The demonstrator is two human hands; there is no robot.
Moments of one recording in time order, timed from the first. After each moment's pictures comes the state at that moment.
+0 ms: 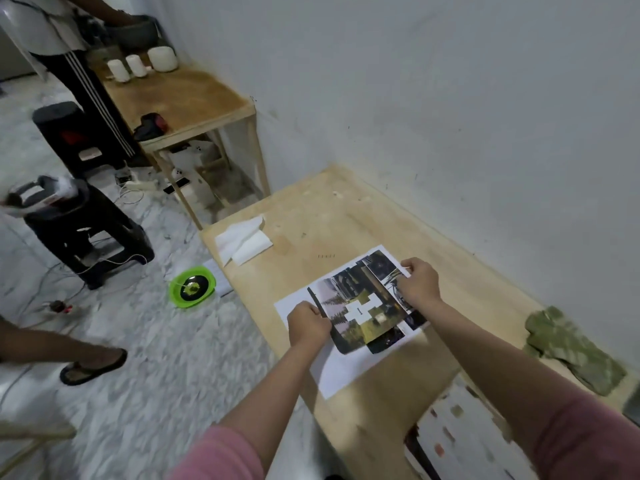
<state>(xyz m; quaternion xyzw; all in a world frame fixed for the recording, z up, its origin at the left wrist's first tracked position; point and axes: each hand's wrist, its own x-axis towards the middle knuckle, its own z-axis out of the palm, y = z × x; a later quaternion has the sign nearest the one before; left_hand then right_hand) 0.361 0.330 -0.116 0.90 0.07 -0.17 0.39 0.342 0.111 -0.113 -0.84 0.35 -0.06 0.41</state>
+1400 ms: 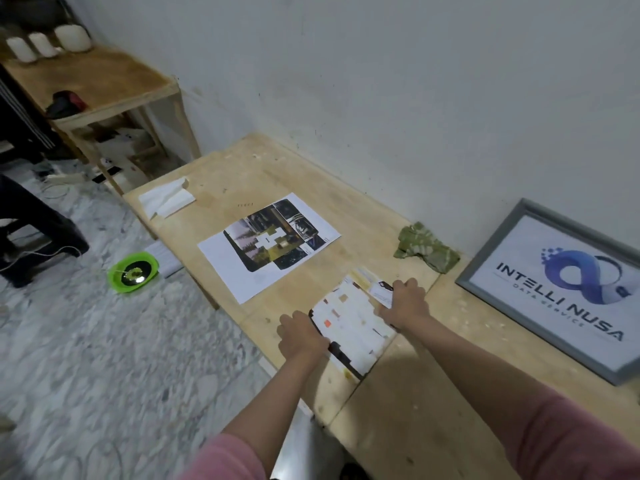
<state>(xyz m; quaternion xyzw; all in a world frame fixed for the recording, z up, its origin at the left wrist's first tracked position) 0.114 0.273 -0.112 0.95 -0.02 -0.26 0.20 0.064 0.070 -0.135 -0.91 0.36 0.13 0.15</state>
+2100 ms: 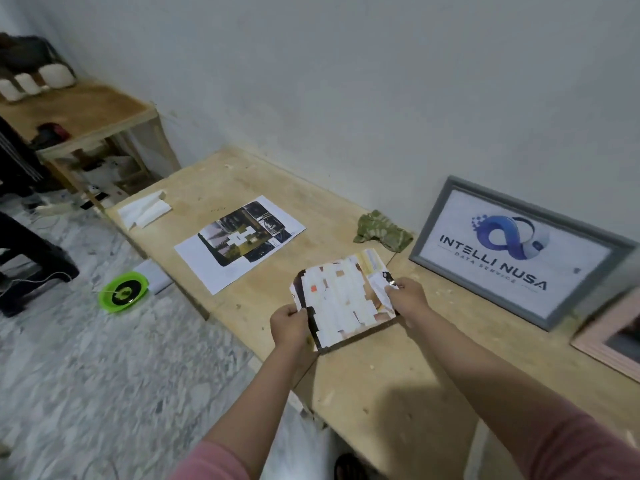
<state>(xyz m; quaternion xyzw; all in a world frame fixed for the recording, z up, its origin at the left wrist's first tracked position) 0.048 0.251 -0.100 0.77 0.13 -0.22 0.59 -0.031 0.048 -0.109 -0.68 0.49 -0.07 0.55</state>
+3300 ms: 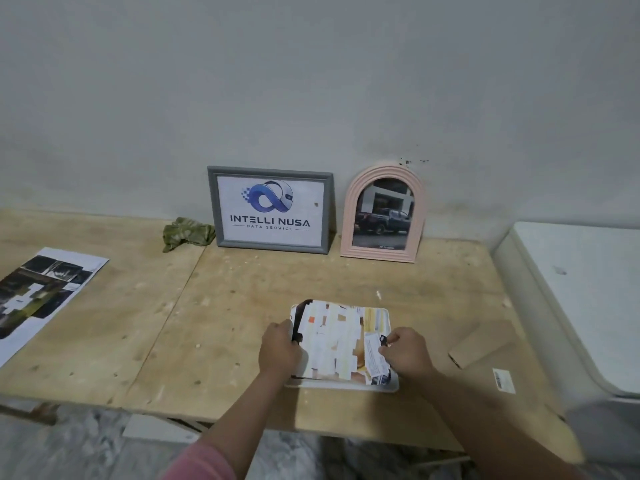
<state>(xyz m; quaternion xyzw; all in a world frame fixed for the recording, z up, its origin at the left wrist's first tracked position) -0.222 0.147 -0.134 0.83 -0.41 -0.25 0.29 -0.450 0.062 -0.121 -0.63 0.66 -0.12 0.39</state>
